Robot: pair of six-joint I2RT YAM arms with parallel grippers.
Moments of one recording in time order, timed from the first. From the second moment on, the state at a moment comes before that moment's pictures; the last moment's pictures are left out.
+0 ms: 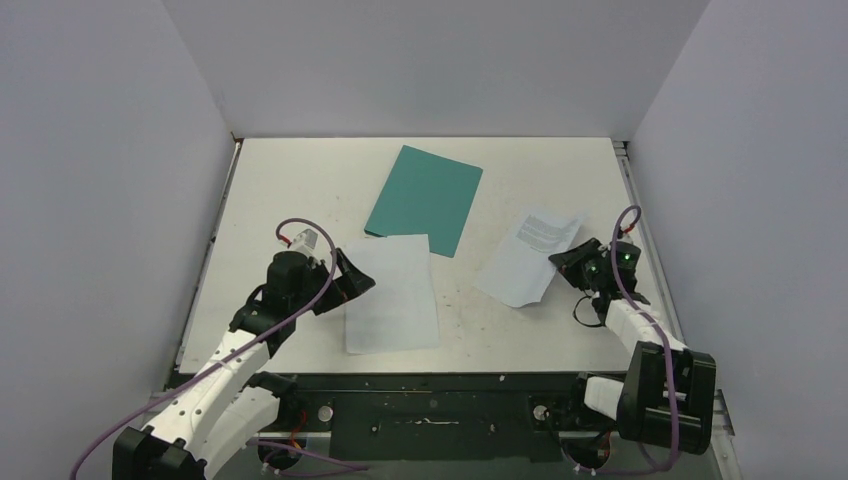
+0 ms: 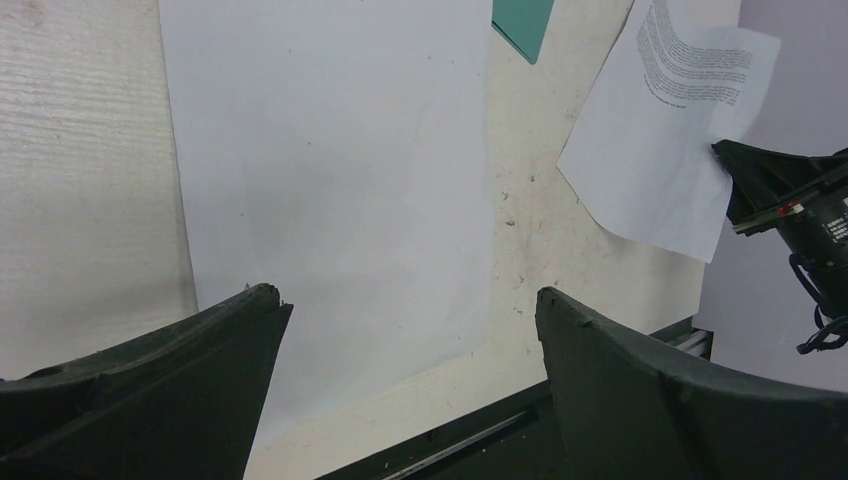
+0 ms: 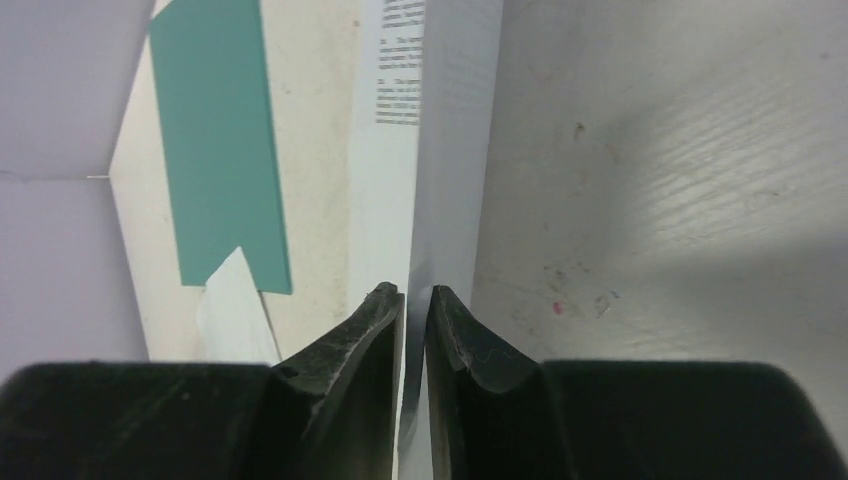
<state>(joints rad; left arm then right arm) -0.35 0.81 0.49 -0.29 0.19 -0.80 -0.20 1.16 0.42 0.16 -0.39 0.76</state>
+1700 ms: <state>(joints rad) -0.36 1.08 0.49 -0.32 0.03 -0.83 0.82 1.46 0.78 -0.13 0.17 0.60</state>
